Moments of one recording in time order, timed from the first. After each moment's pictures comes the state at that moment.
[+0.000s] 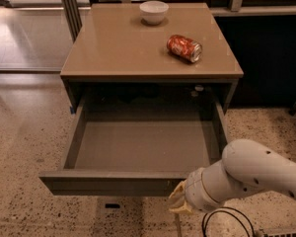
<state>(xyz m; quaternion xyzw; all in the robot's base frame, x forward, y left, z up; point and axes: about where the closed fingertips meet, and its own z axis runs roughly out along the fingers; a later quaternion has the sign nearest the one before) 0.354 -0.074 0.626 -0.66 0.70 0.21 0.20</state>
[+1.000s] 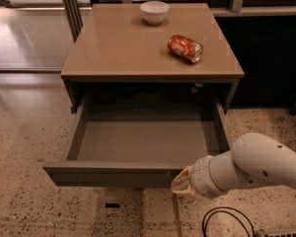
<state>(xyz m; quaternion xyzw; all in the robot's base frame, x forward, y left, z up) 0.400 -0.090 0.637 -0.62 0.72 0.18 0.26</state>
